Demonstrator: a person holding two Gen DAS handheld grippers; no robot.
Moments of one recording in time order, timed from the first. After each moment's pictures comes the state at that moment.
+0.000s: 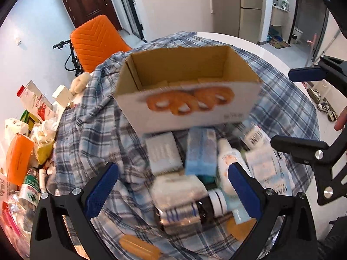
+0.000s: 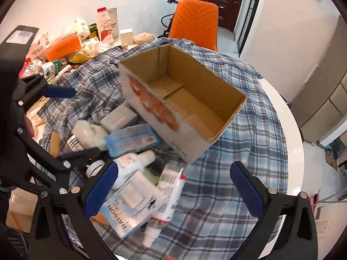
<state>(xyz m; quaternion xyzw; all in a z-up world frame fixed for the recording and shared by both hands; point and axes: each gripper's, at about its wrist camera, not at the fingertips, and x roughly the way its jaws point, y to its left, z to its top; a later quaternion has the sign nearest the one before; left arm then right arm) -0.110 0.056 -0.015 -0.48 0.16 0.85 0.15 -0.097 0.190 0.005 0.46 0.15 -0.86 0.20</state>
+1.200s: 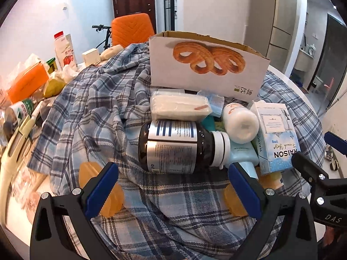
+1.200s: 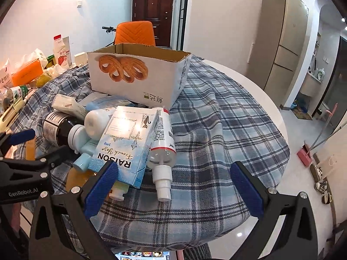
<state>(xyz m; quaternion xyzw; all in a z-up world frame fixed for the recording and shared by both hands) -0.023 0.022 -0.078 -0.42 0.03 0.91 0.06 0.014 0.211 -0.060 0.37 0.04 -0.93 0.01</state>
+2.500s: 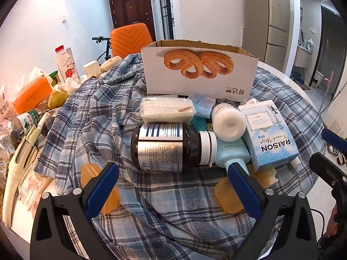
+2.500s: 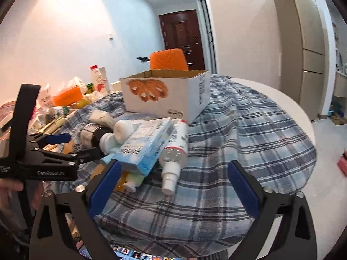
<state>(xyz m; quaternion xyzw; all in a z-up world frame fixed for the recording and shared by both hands) -0.008 0.039 -0.072 -0.39 0.06 0.92 0.05 0.042 0.255 -0.070 0.28 -0.03 -0.95 0.16</state>
